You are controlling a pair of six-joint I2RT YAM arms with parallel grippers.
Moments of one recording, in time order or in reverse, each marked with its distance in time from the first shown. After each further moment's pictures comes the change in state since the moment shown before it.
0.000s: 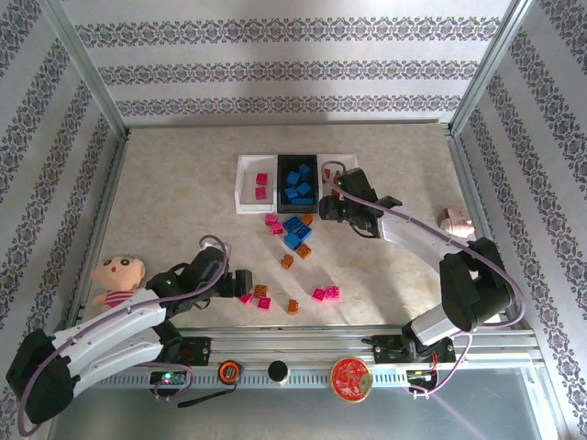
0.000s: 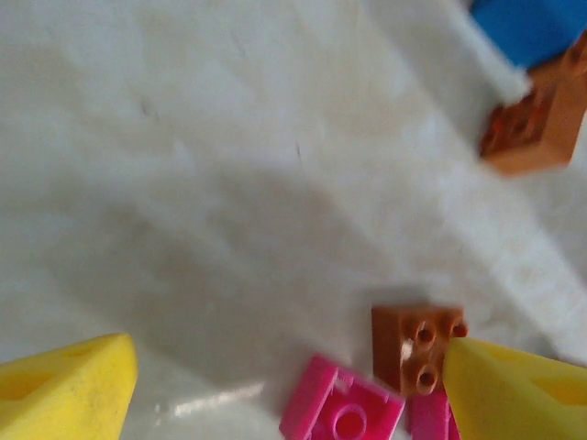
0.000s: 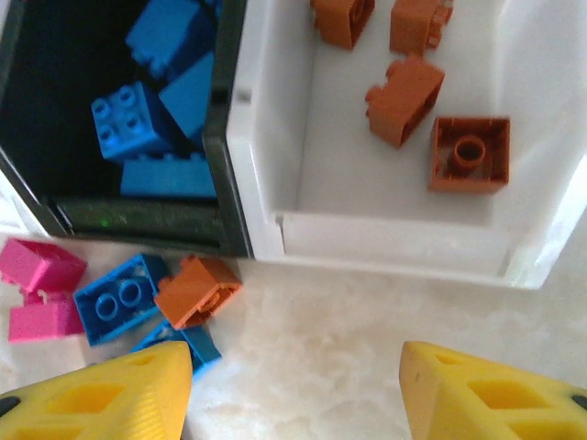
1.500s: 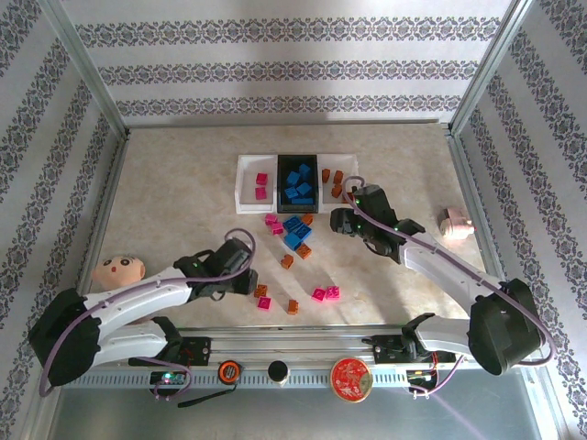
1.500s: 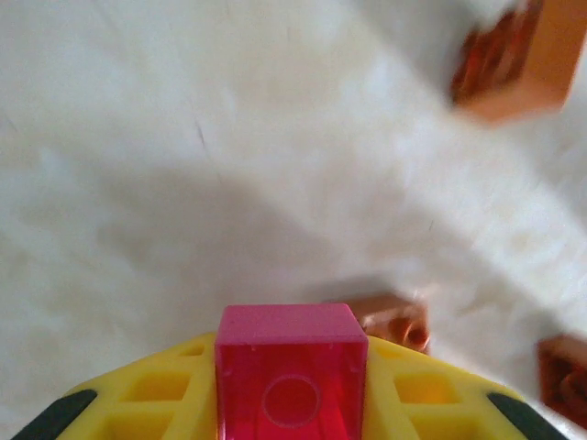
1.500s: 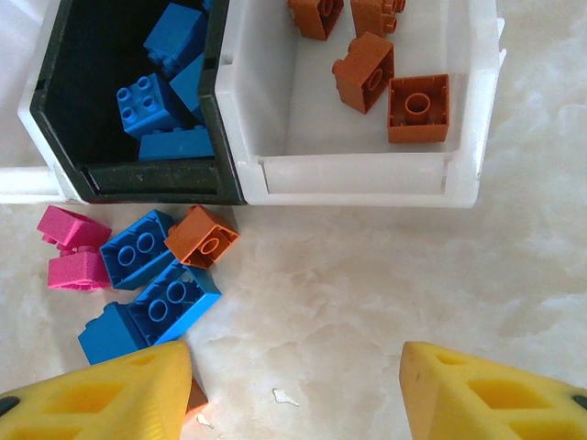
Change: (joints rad) left arm -0.013 0.285 0.179 0.023 0.037 0.097; right arm 0.001 -0.268 -0.191 0.018 0.001 0.048
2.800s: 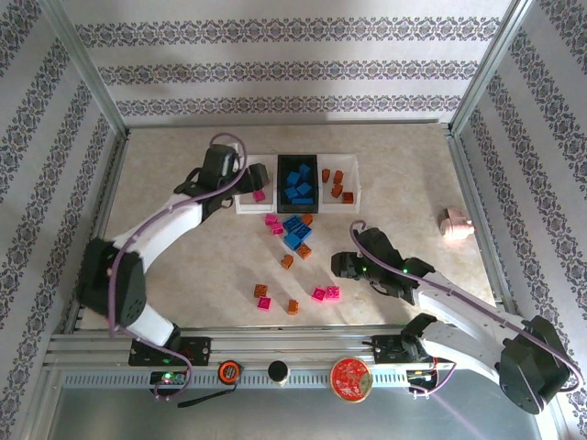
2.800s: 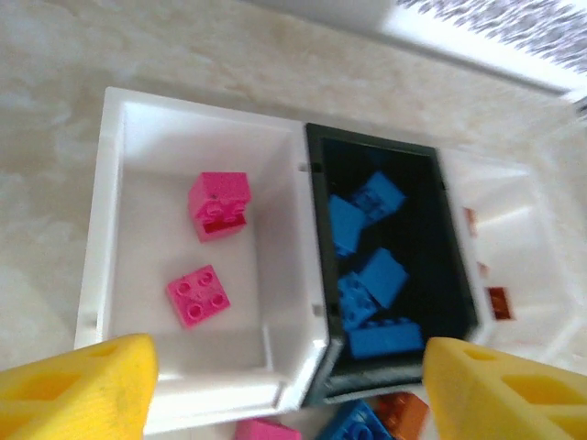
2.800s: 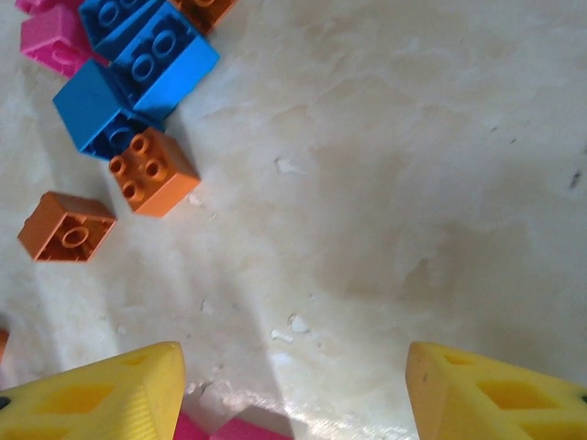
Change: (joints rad) left arm 0.385 0.381 0.528 0.290 0.071 0.077; right arm 0.176 -0.283 -0.306 -0.083 -0.055 0.119
